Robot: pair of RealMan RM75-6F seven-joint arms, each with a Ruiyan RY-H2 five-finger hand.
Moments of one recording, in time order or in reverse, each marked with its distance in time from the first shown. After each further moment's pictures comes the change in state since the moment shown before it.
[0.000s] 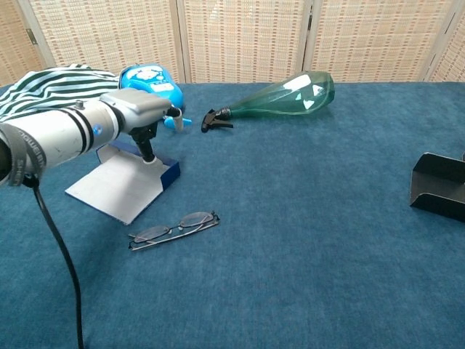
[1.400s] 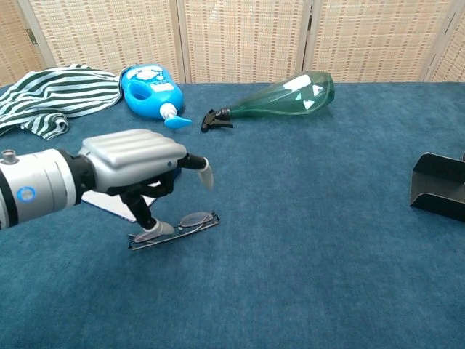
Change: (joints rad) left arm 0.174 0.170 0.201 -0.490 0.450 0.091 -0.191; right arm 0.016 0.009 -0.004 -0.050 -0.012 -0.013 -0.057
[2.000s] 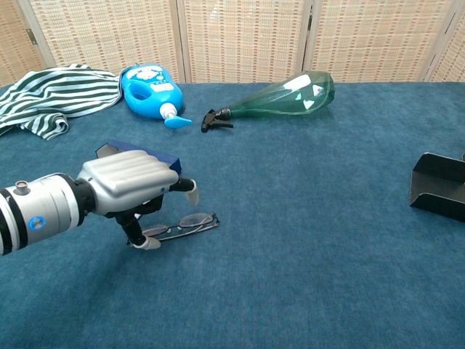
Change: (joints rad) left arm 0.029 -0.075 0.032 0.131 -0.022 0.012 0.108; right arm 0.003 -0.006 -0.002 0.014 -0.002 -0.006 0.017
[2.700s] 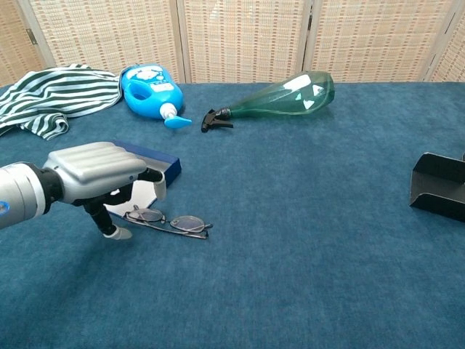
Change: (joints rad) left arm 0.039 0.097 -0.016 -0.064 -0.047 -0.021 -0.014; right arm 0.007 -0.003 -0.002 -0.001 -0.010 -0.002 -0.001
